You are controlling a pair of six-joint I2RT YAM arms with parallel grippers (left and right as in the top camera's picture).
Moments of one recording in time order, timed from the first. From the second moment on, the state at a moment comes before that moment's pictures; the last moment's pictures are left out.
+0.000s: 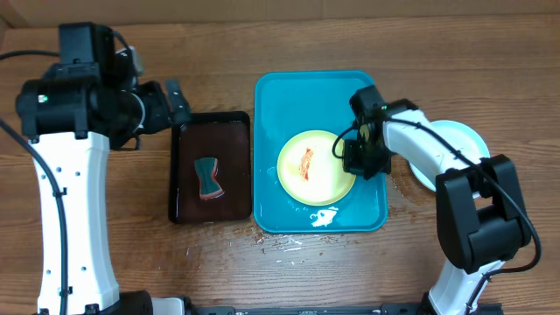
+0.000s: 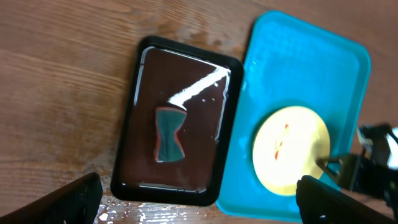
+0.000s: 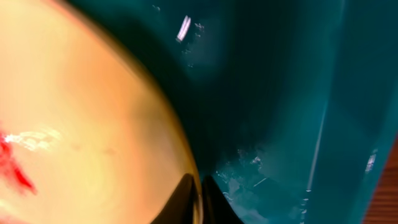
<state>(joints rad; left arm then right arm) 0.05 1.55 1.84 -1.42 0.16 -0.29 0.32 1.94 1.27 -0.89 -0.15 0.42</state>
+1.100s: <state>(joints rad) -0.07 2.15 1.52 -1.22 0.06 -0.34 0.31 1.56 1.24 -1.02 -0.14 0.38</state>
